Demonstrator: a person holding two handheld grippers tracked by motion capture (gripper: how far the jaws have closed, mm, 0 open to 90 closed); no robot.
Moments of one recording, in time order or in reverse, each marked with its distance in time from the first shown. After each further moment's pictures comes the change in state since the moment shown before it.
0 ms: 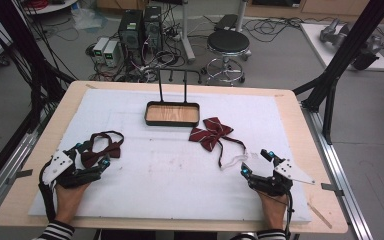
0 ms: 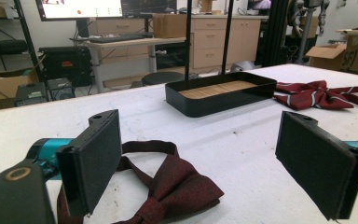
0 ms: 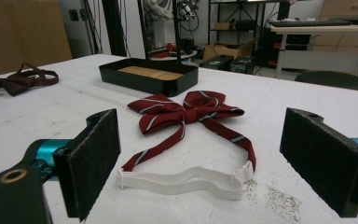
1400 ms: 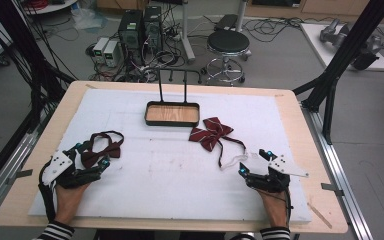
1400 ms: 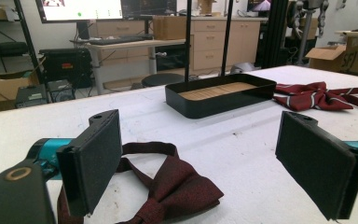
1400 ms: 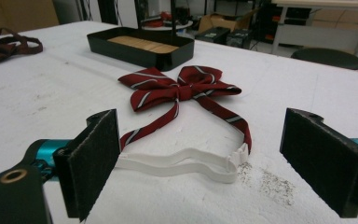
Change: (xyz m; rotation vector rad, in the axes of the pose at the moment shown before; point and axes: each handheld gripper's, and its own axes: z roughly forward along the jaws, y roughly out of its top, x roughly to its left) left arm 0.000 0.000 -0.001 -0.007 0.001 0.002; right arm 0.001 0.007 0.009 0.137 -0.022 -0.041
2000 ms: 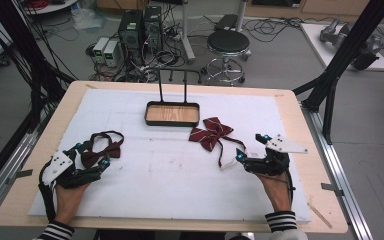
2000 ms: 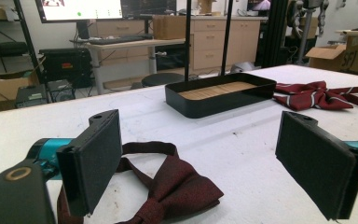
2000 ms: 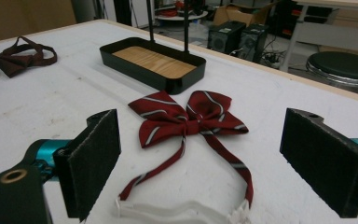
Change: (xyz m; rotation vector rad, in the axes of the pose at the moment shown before) left arm 0.000 0.000 0.000 0.003 0.000 0.002; right arm -0.004 0.059 0.015 0.060 0.062 -0.033
